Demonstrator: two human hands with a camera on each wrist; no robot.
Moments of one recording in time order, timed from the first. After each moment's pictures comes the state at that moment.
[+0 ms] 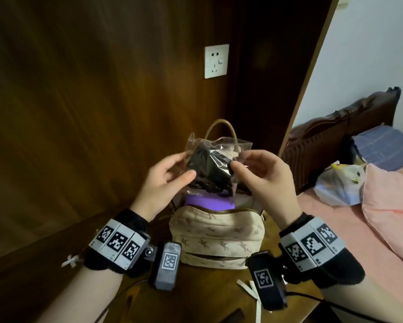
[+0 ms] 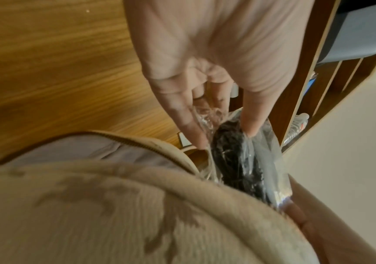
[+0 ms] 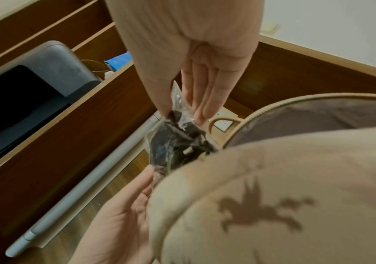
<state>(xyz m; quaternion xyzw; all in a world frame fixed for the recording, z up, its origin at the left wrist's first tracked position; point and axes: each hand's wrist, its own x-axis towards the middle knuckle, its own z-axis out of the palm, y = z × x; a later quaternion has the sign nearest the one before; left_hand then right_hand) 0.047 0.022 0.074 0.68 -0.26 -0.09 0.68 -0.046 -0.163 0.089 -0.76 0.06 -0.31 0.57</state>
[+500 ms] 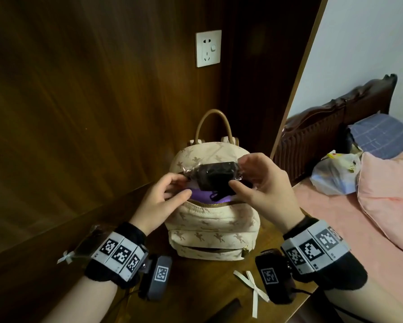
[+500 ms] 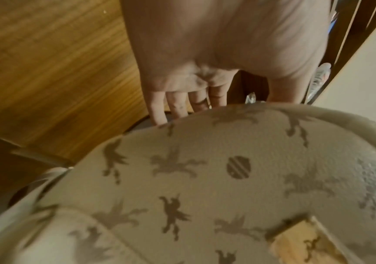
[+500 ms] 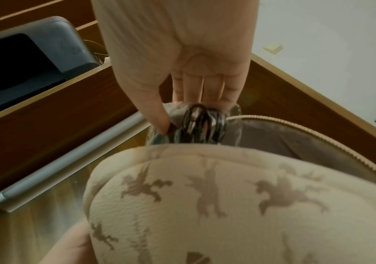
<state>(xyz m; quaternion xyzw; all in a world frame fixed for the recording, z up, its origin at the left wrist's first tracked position) 0.043 0.029 0.021 0.75 -0.26 -0.14 0.59 -0.063 -0.176 0.064 -0.84 0.05 -0.27 0.46</state>
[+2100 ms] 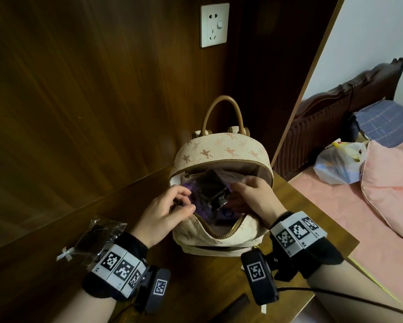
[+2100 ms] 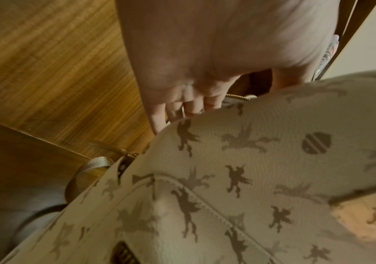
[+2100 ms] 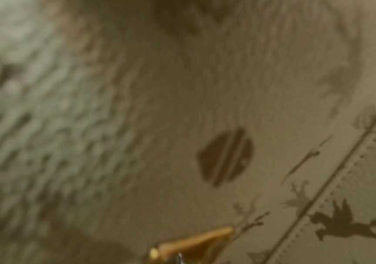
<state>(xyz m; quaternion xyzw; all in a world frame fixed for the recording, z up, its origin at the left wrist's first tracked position) 0.049 0.051 -0.015 0.80 -0.29 -0.20 0.49 -0.021 -0.164 0.007 -0.73 0.28 -0.01 0.63</state>
